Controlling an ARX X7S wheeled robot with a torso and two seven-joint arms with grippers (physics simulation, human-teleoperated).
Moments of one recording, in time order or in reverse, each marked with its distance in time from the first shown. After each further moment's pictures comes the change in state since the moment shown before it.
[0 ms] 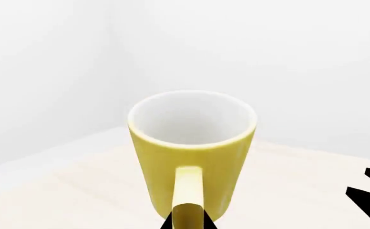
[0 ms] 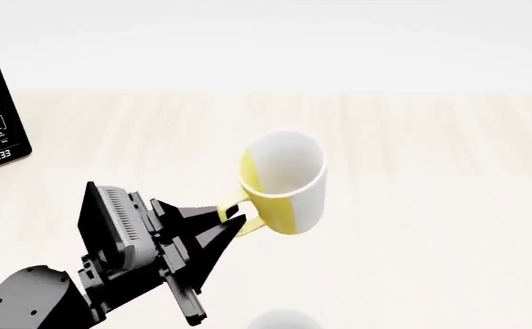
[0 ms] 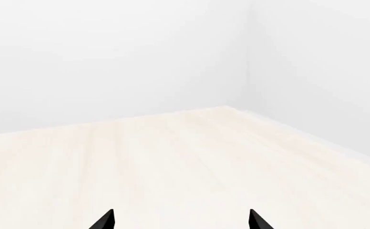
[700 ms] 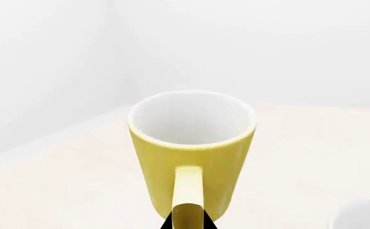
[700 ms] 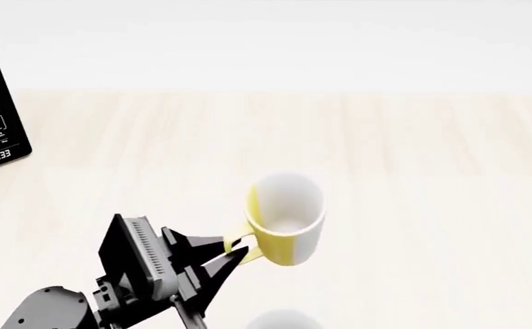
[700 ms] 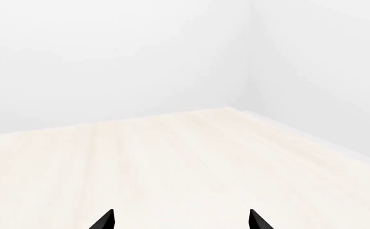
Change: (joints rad) left arm -0.039 0.069 0.047 -0.354 0.112 0.249 0.044; right arm -0.001 0.011 -0.017 -0.006 0.004 -0.001 0.012
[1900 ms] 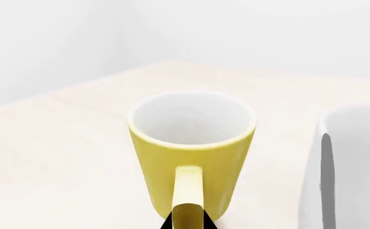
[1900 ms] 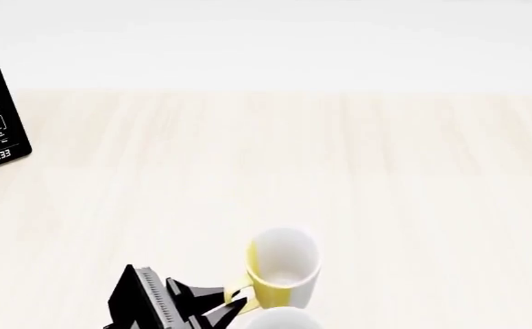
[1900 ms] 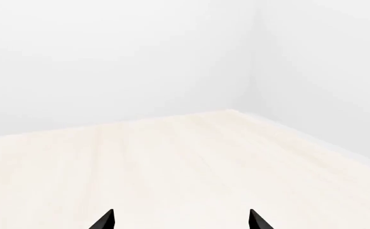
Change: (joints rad) left arm 0.002 0.118 -0.249 -0.424 0.243 0.253 0.112; right arm -0.005 0.018 -0.024 -0.014 0.008 -0.007 0.018
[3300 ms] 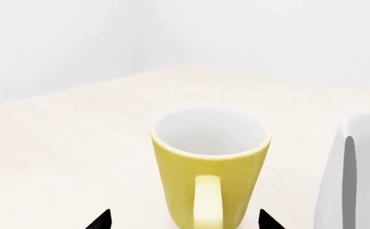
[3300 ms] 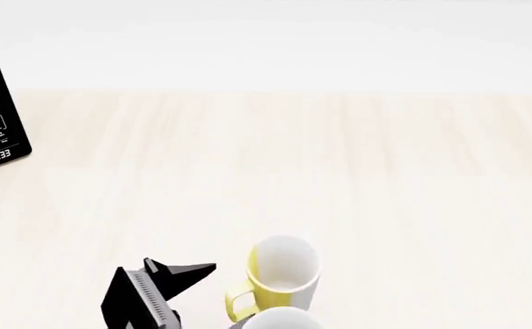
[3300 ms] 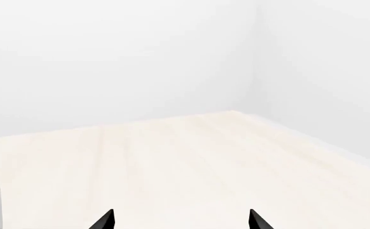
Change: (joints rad) left arm 0.020 0.006 -0.083 0.000 0.026 0.005 -0.021; right arm 0.001 0.019 -0.023 -0.001 0.011 -0.008 0.017
